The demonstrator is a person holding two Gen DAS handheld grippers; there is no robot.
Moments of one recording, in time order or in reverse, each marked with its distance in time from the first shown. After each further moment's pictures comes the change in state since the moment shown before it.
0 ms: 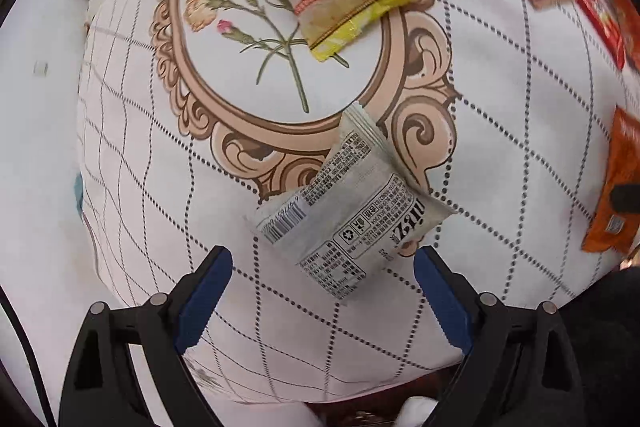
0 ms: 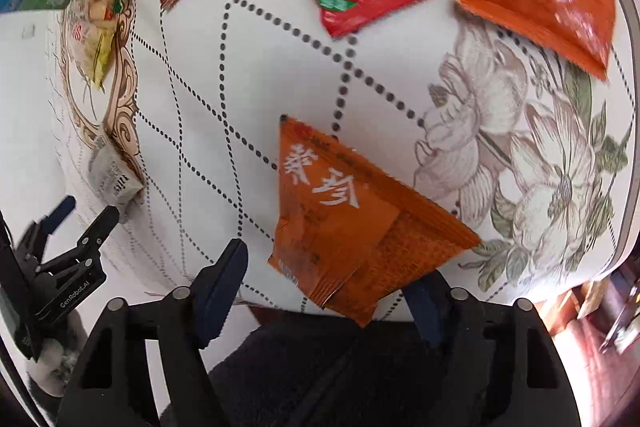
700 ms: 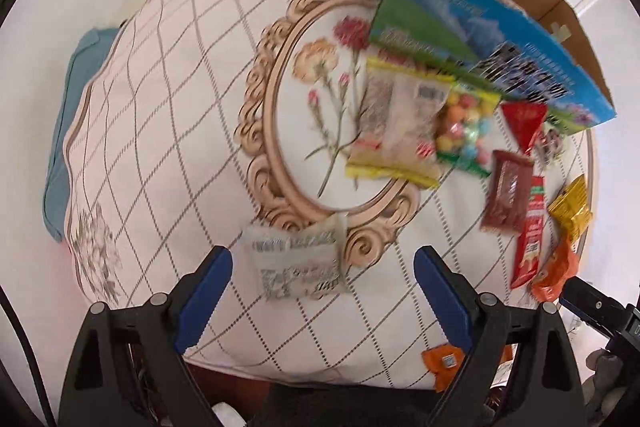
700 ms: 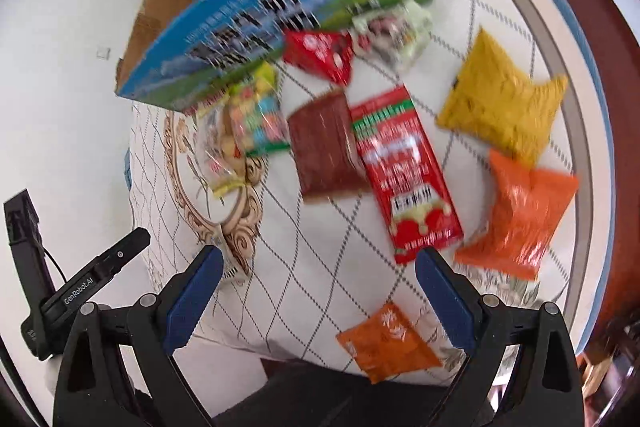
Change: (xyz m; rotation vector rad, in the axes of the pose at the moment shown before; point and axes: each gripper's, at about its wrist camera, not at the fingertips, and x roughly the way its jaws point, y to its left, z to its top) left arm -0.073 0.088 0.008 -0.731 -0.054 -0.295; right arm -0.130 -0.008 0.054 -0.030 -0.207 0.206
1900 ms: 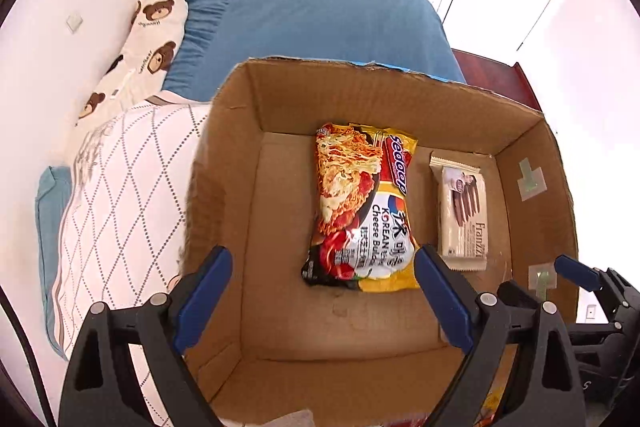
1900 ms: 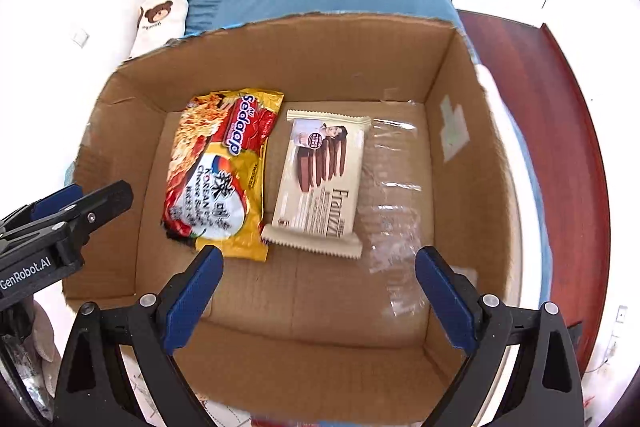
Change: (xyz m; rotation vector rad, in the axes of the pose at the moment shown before) left arm -0.068 -0.160 0.172 0.153 -0.123 -0.014; right arm -0.040 0.108 0.236 -0.357 -0.232 -0.276
